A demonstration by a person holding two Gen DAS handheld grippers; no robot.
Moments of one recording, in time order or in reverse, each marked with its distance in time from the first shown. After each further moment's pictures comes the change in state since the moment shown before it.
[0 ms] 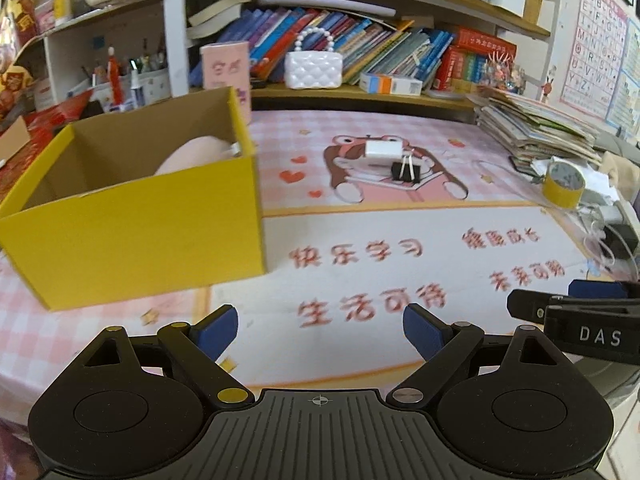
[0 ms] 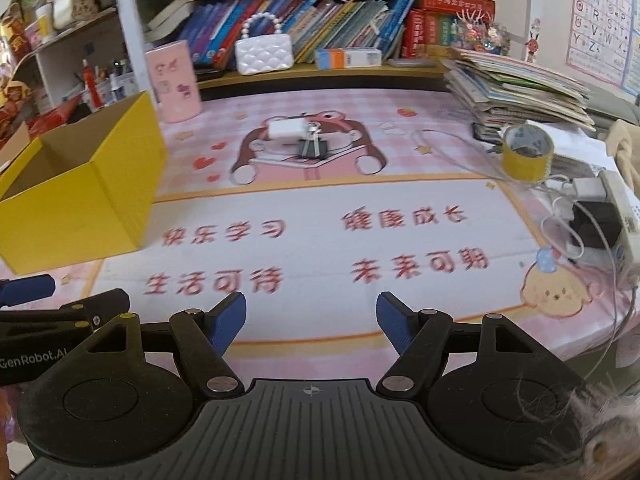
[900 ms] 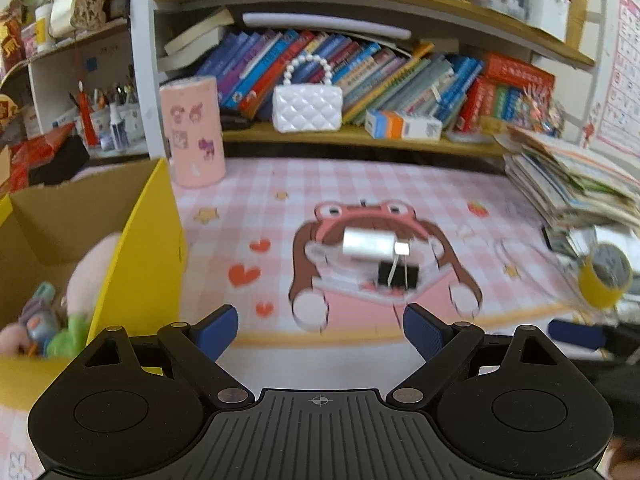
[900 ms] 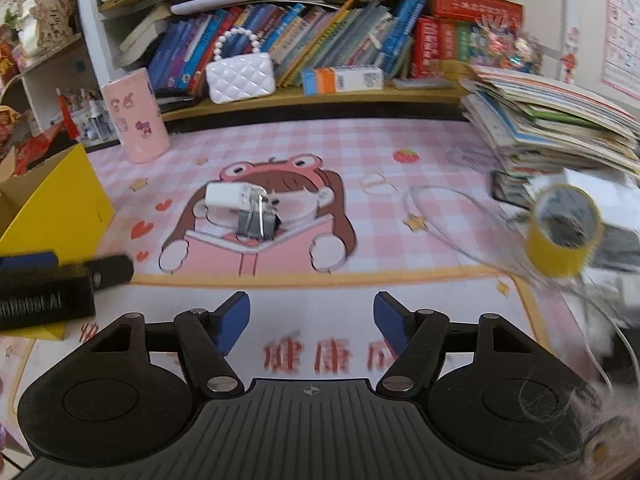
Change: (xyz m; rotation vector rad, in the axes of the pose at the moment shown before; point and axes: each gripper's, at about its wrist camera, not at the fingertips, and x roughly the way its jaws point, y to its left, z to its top) left arm 0.096 -0.061 0.108 -0.059 -0.065 0.097; right arm 0.106 -0.074 0.094 -0.055 -0.042 0.122
